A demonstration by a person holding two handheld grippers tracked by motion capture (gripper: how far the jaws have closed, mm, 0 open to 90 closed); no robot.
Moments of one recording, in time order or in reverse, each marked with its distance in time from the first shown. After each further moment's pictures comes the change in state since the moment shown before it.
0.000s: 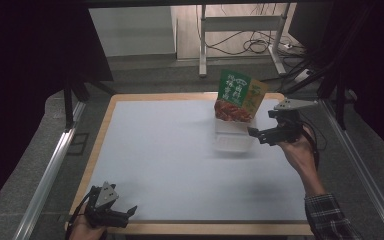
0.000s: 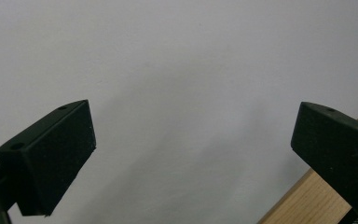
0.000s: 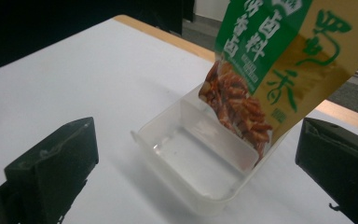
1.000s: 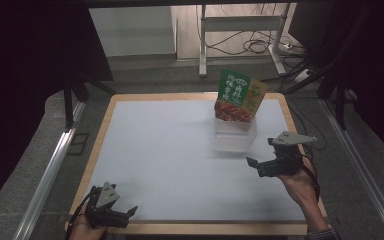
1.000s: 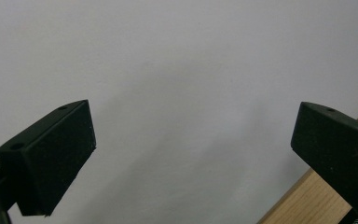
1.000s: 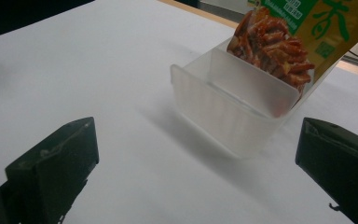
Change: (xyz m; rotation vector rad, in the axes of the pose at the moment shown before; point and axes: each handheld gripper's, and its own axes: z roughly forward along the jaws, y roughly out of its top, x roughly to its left) left arm -0.001 0.000 0.001 0.005 0.003 0.006; right arm 0.046 -0.063 -0.018 0.022 -0.004 -0.012
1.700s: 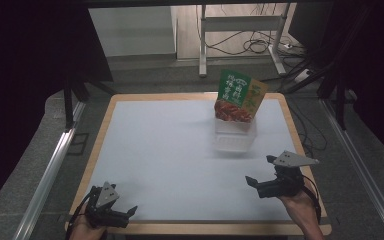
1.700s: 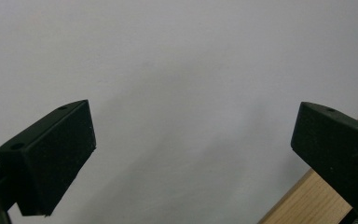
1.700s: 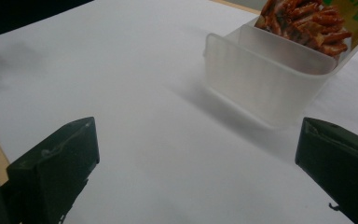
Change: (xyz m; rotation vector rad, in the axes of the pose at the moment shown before) left arm 0.001 0.000 0.000 0.001 0.000 -0.001; right arm 0.030 -0.035 -0.016 -0.010 0.036 0.017
